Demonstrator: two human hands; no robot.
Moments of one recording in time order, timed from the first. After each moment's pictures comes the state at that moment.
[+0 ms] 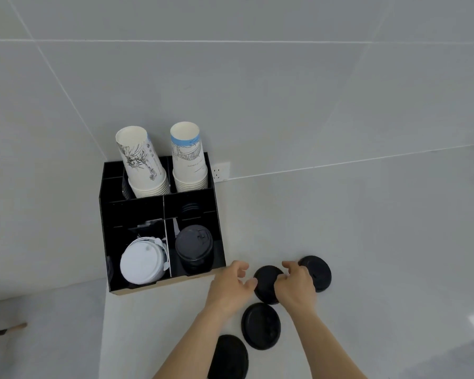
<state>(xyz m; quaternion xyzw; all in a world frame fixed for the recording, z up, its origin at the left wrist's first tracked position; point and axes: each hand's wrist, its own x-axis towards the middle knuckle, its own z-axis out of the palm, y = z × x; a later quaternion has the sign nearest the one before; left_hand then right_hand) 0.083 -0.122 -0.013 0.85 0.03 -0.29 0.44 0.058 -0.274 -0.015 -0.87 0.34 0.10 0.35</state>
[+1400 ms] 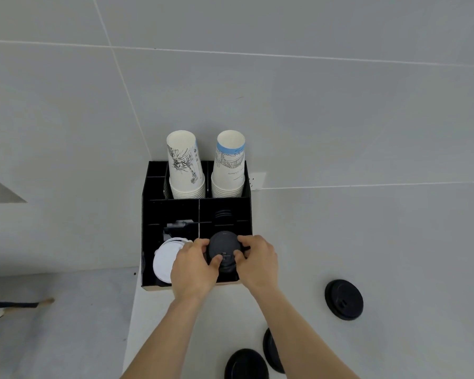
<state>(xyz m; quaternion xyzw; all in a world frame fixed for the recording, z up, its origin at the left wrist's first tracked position) 0.126 -0.018 0.004 0.92 0.17 -0.03 0.34 0.136 -0.152 0.015 -0.93 0.10 0.03 0.37</state>
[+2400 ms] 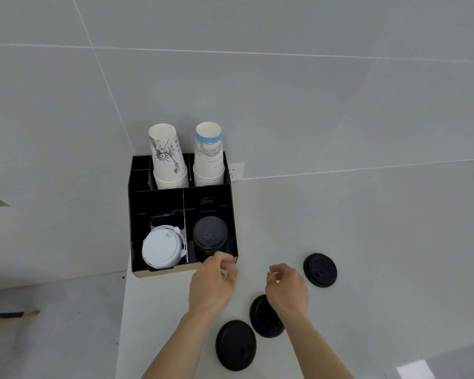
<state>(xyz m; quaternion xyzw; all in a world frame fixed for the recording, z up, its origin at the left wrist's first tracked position) 0.051 -0.065 0.007 0.90 0.06 -0.12 0.43 0.028 -0.230 -0.002 -0.88 0.30 0.07 0.35</state>
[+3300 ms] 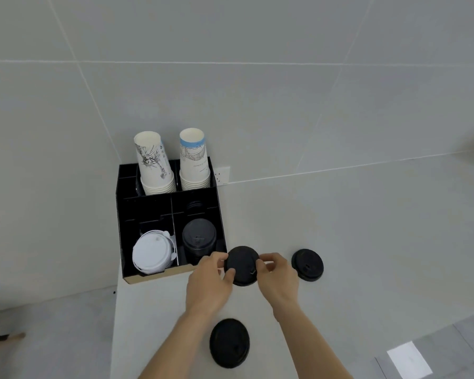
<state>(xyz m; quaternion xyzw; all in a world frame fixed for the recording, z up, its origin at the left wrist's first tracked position) 0.042 -0.076 0.022 0.90 0.03 -0.11 0.42 0.022 -0.219 0.044 -0.82 0.33 0.03 0.47</state>
